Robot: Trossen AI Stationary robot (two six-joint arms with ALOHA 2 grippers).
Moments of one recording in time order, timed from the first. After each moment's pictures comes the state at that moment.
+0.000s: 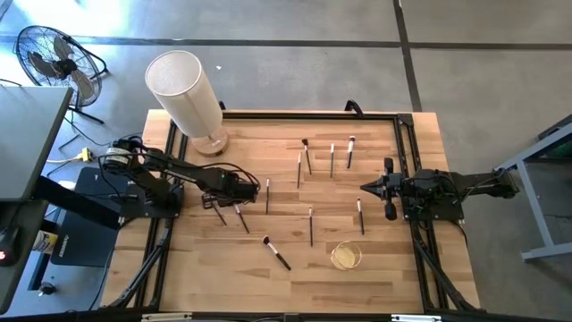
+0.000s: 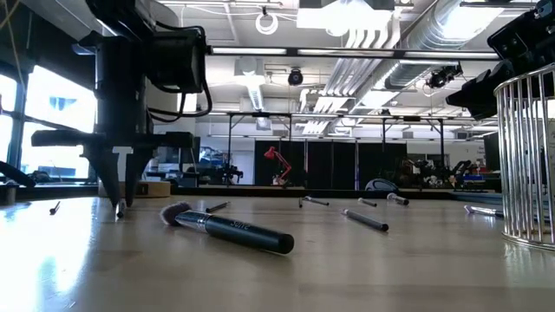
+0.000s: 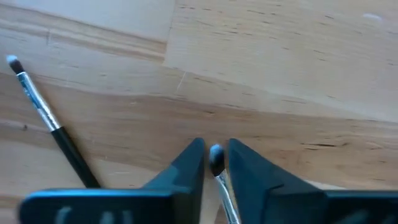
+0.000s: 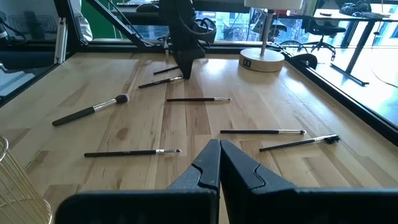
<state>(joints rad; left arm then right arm) -0.04 1.59 0.81 -0.70 -0.14 -1.84 0.12 0.04 0.10 -0.27 0.20 0.03</state>
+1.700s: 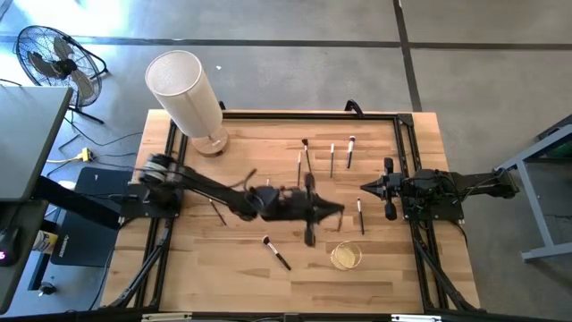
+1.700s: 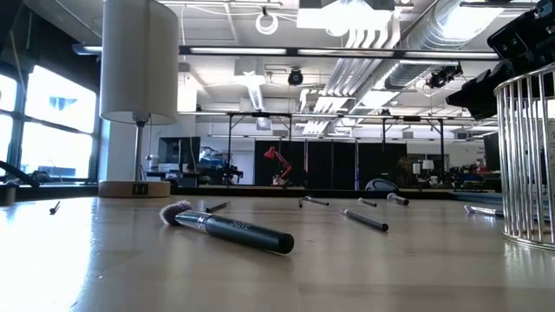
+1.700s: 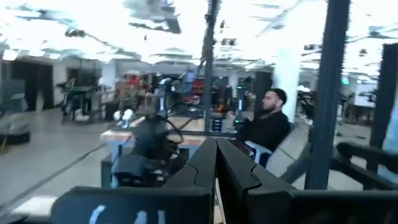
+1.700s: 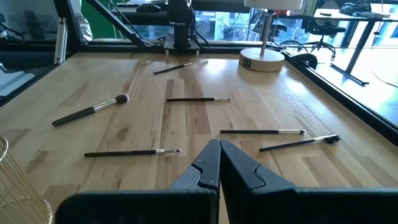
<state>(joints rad) -0.25 1.93 1.35 0.93 -0.21 0.04 0.12 0.04 0.10 -0.27 0.20 0.03</state>
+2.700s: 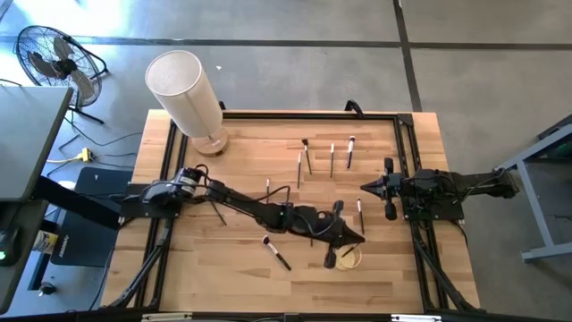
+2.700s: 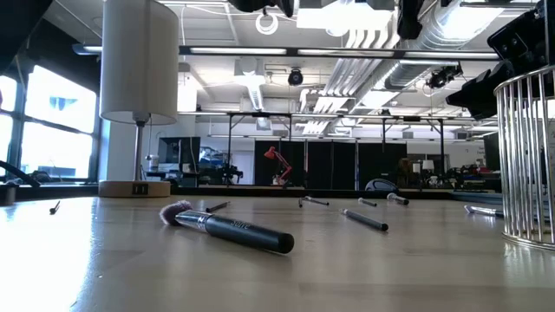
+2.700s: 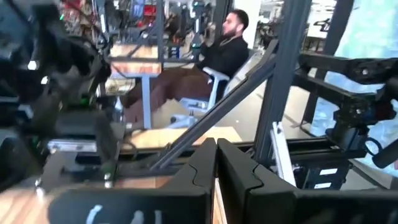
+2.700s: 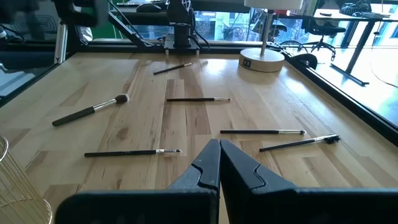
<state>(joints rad) -0.27 2.21 1.68 0.54 -0.06 -0.08 0.12 0.04 0.10 -0.27 0.20 0.03</state>
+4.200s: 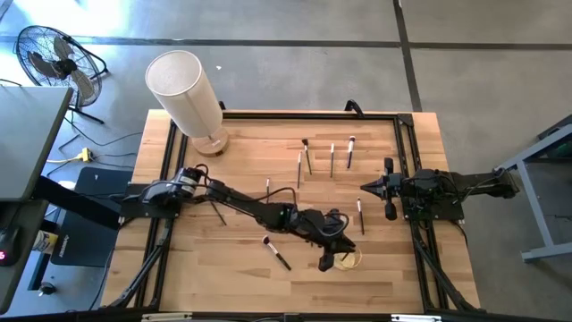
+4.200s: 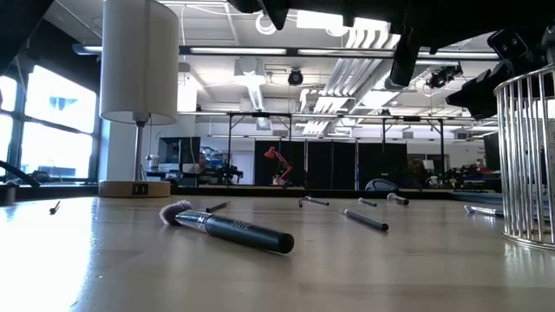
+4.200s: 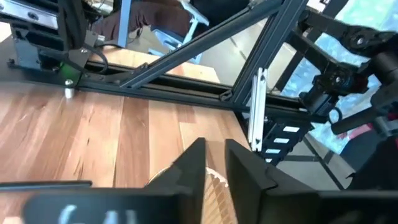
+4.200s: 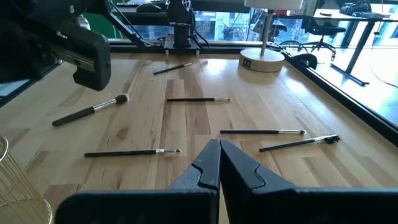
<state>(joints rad) -0.26 2.21 1.68 0.31 0.05 -0.32 0.12 0.04 0.10 -0.27 0.20 0.03</state>
